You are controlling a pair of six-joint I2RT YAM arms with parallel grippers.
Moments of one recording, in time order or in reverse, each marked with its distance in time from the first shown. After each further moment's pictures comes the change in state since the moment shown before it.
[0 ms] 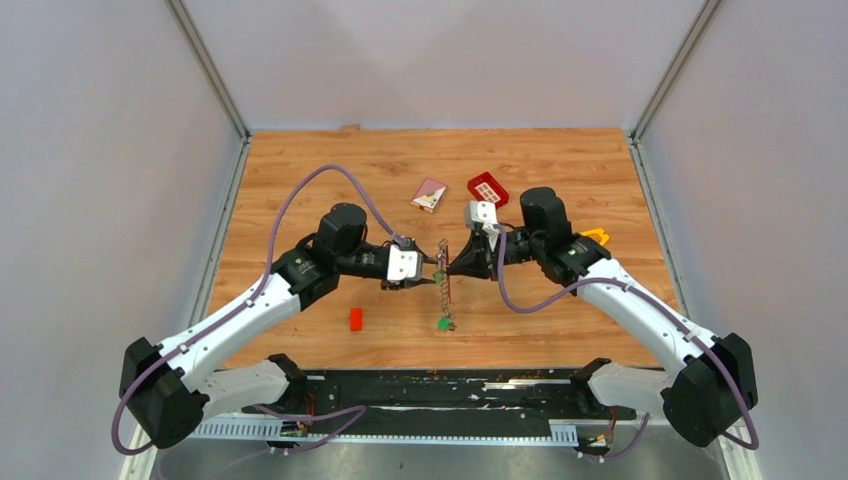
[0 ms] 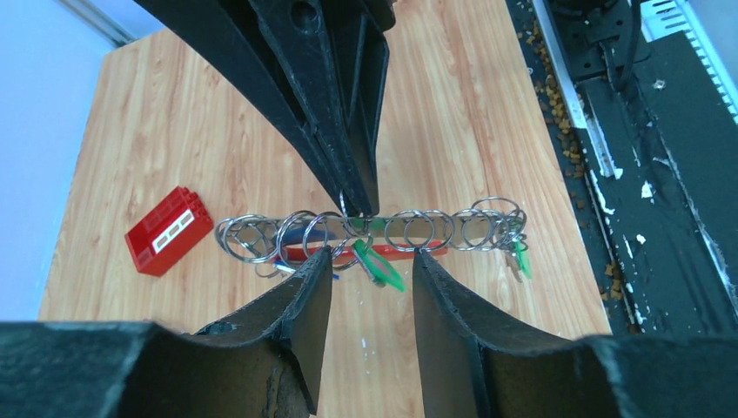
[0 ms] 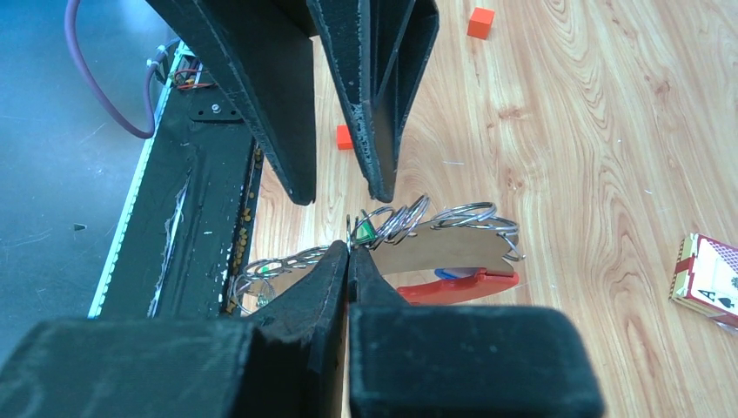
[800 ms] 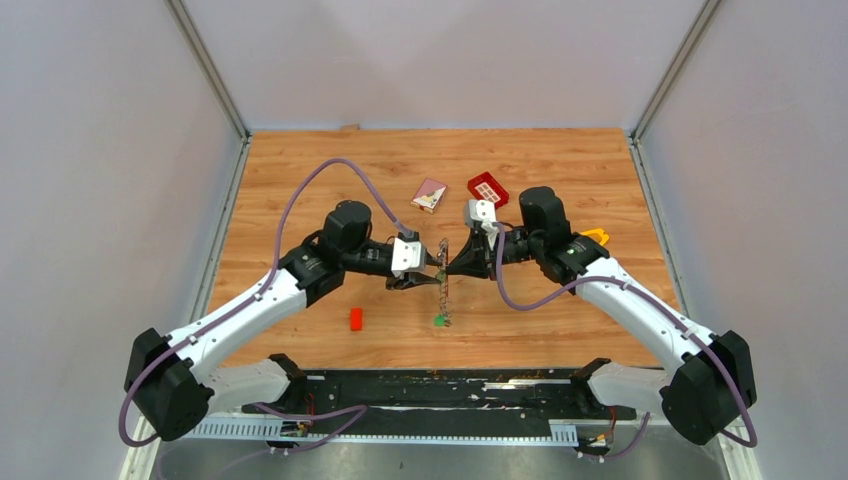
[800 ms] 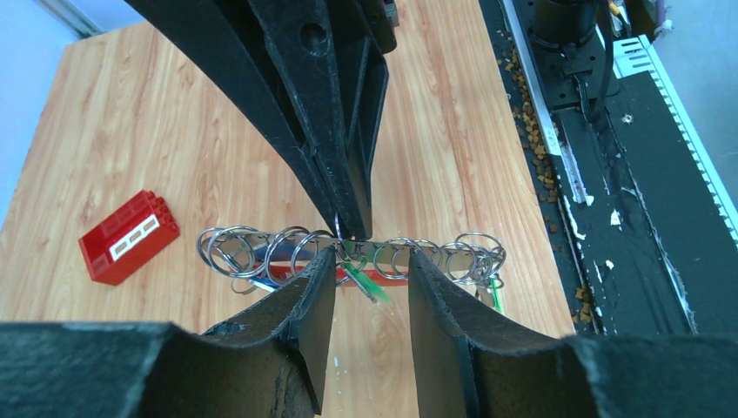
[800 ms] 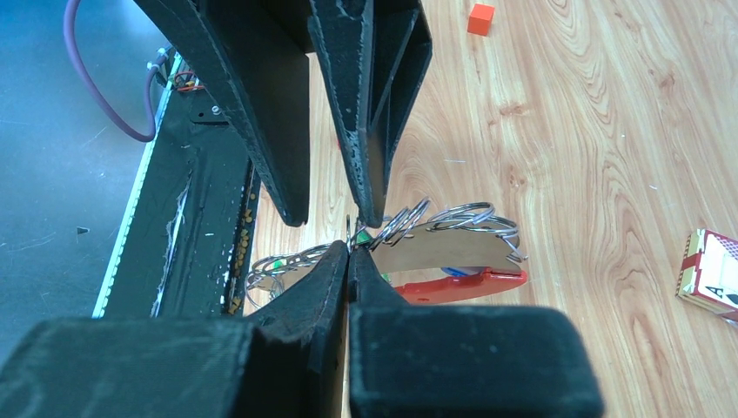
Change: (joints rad) left arm 0.000 0.038 0.000 0.064 0.049 -0.119; right arm -0.003 0.010 0.000 0.014 0.001 0.023
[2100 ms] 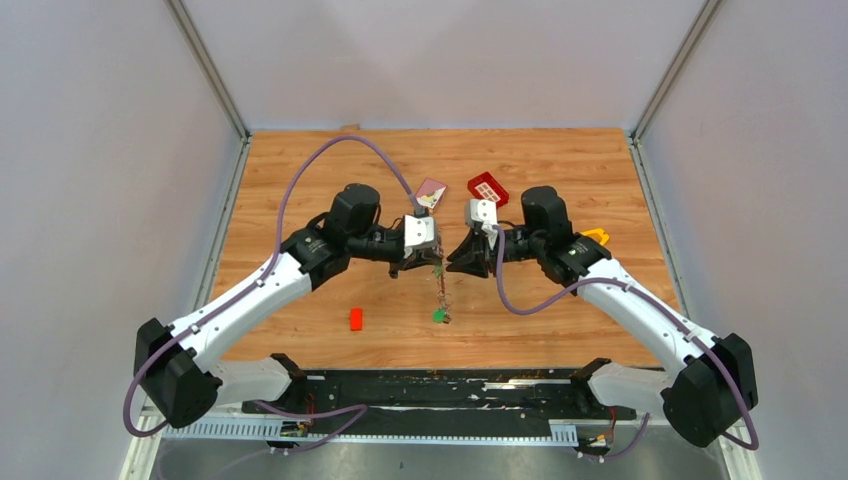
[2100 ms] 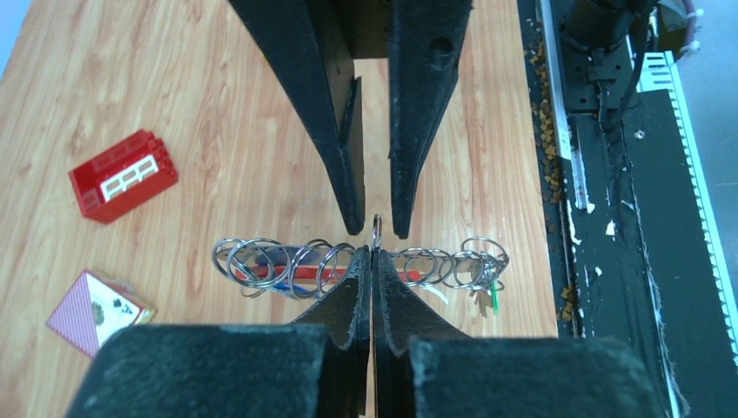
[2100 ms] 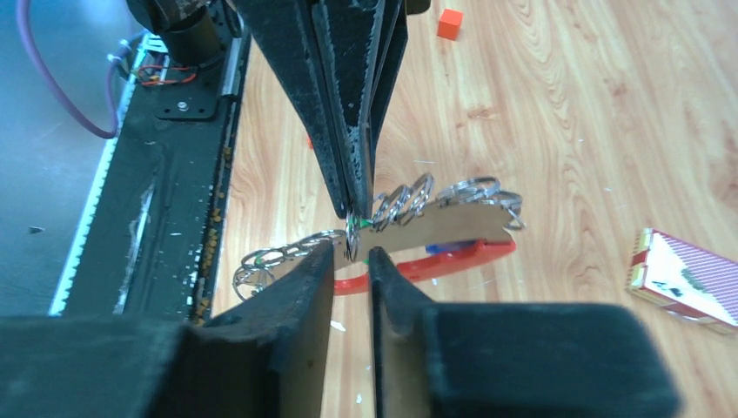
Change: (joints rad) left arm 0.006 0.076 0.141 -0.130 -0.093 -0.093; right arm 0.002 -0.007 0.000 0.016 0.044 -0.036
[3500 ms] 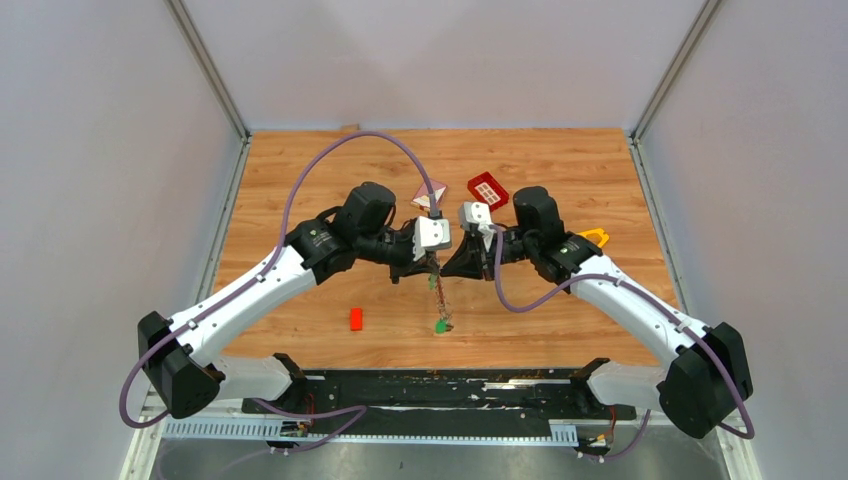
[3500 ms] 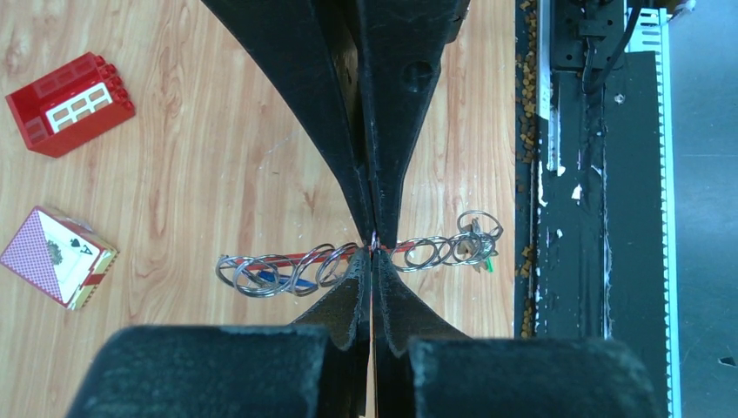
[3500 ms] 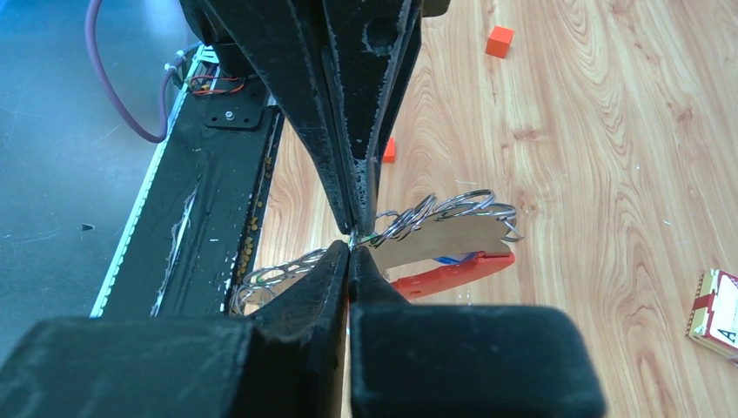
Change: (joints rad) left arm -0.087 0.053 0.180 -0.311 -0.164 -0.023; right arm 0.026 0.040 0.000 0.035 -0.095 0.024
